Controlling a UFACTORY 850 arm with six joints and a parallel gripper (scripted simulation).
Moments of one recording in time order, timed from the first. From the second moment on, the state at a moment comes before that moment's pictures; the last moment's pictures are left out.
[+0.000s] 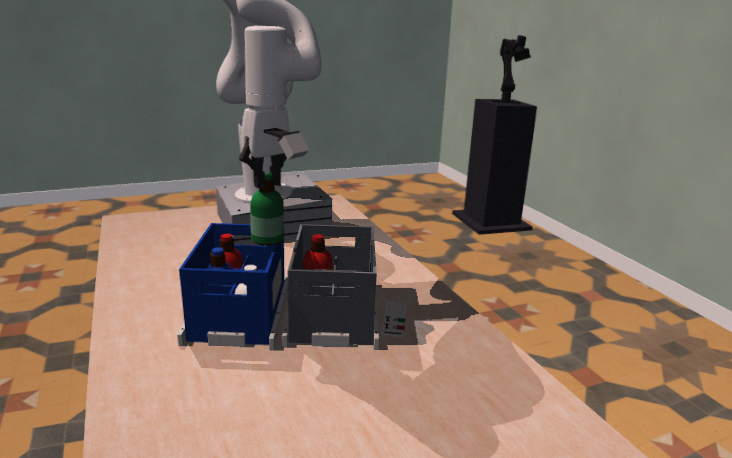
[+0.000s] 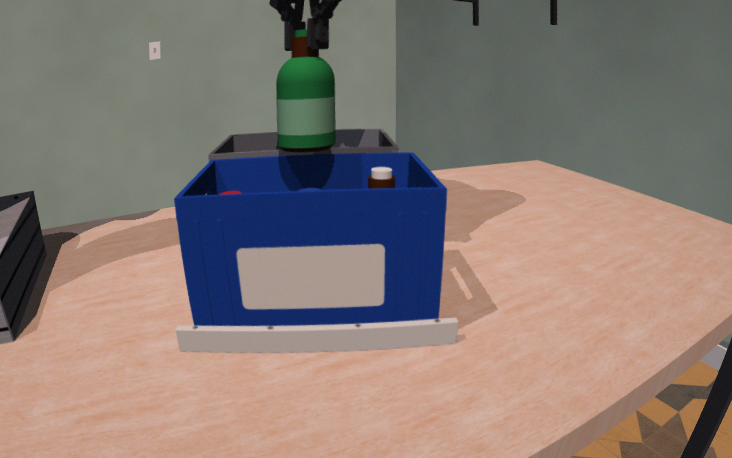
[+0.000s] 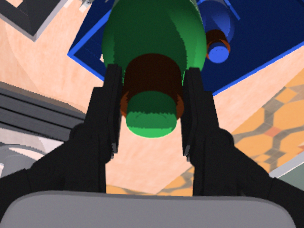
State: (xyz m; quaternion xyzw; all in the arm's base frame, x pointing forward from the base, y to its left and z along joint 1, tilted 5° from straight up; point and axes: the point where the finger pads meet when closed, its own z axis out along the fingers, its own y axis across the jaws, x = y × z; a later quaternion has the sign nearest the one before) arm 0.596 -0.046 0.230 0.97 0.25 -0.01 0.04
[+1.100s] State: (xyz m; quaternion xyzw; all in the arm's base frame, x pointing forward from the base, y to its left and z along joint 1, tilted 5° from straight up) arm 0.607 0.011 0.226 0.97 0.25 -0.01 0.04
